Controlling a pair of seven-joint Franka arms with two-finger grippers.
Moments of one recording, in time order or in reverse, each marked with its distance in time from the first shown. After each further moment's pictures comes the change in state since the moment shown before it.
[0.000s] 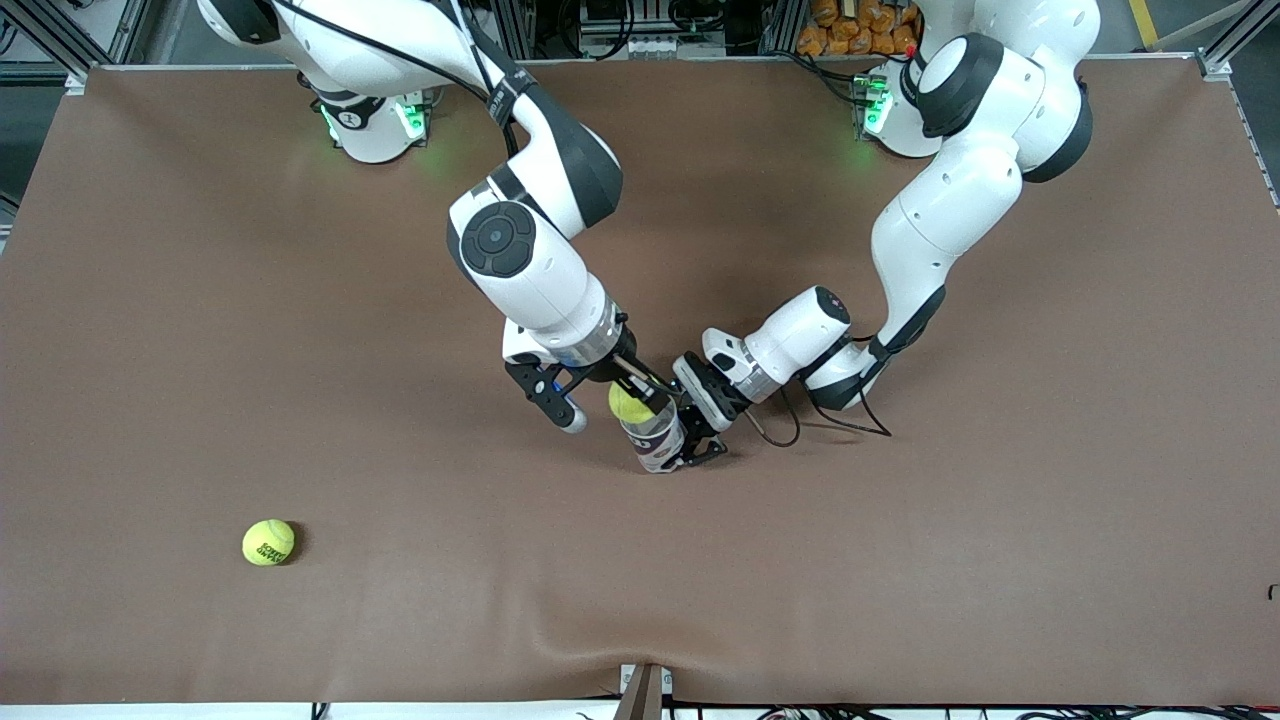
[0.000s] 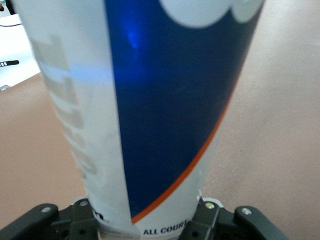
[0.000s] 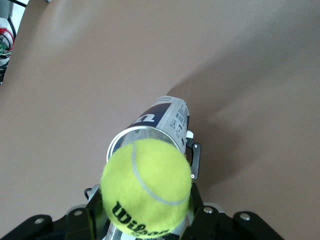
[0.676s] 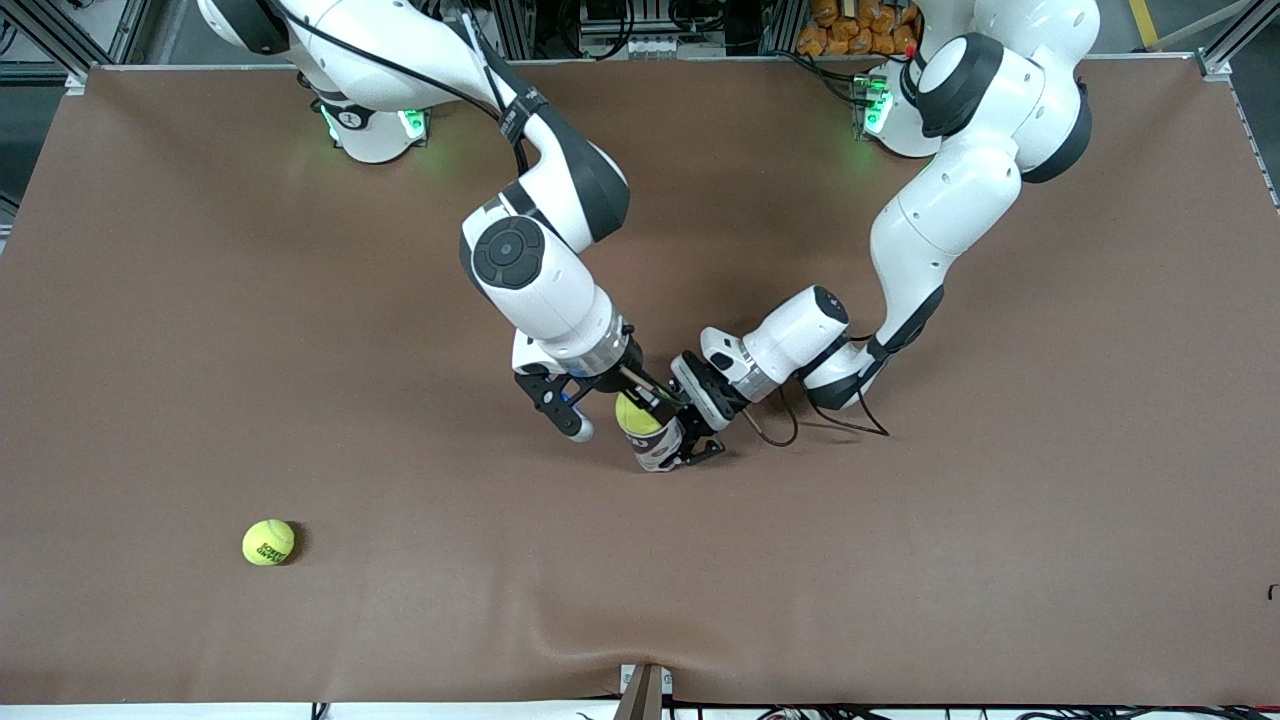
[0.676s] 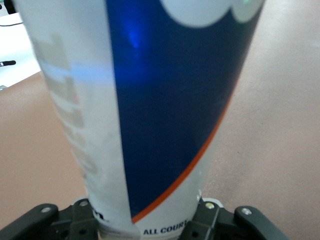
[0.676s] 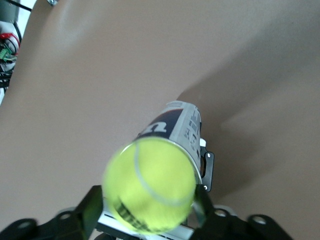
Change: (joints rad) left arm 0.000 0.002 -0.007 0.002 0.000 -0.005 0.000; right arm -0.001 0.036 -0.004 0.008 0.000 0.059 -0.001
